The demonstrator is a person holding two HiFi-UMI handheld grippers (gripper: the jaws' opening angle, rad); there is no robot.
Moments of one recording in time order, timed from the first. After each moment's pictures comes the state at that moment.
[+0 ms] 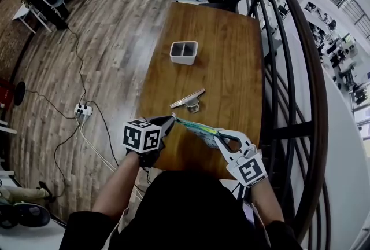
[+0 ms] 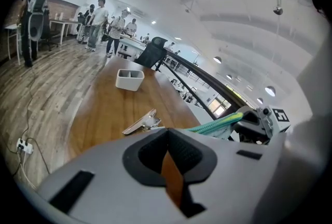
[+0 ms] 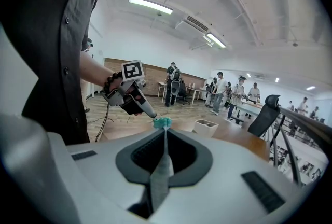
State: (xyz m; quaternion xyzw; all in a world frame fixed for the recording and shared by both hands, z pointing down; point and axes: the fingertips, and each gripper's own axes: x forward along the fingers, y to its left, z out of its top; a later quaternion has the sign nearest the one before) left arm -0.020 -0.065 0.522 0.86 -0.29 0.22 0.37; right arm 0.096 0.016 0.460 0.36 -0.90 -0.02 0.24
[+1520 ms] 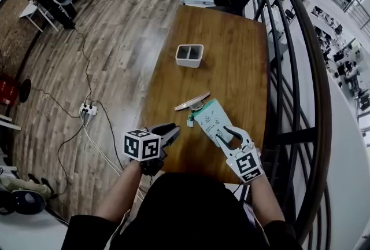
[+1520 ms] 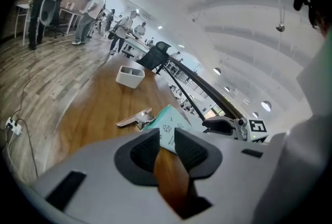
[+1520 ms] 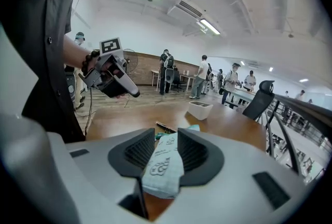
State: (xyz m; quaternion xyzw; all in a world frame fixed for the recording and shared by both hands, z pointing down) left arm -0.023 -0.041 0.525 0.85 -0.29 0.16 0.41; right arm 0.118 -0.003 0.523 0.39 -0.87 0.04 0.29
